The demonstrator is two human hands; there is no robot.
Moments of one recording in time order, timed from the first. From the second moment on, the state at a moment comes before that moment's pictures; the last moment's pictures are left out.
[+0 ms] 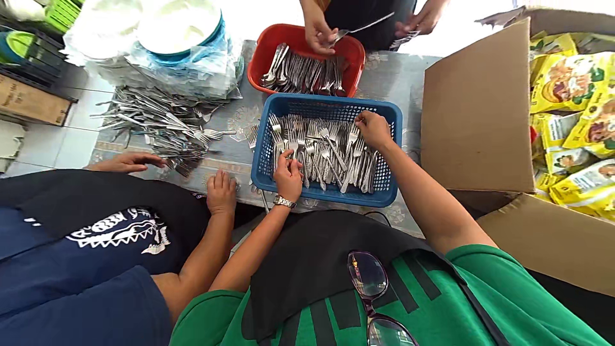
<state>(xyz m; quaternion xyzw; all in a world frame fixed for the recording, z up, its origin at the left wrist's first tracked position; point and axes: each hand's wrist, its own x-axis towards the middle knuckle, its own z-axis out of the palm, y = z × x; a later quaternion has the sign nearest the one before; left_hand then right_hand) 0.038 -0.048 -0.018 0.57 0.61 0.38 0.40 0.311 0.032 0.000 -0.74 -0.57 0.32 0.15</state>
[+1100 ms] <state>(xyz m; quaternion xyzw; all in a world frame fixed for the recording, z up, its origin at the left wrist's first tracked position) 0.037 -0.048 -0.026 0.61 0.57 0.41 0.38 0.285 0.056 0.044 -0.70 -0.62 0.23 0.27</state>
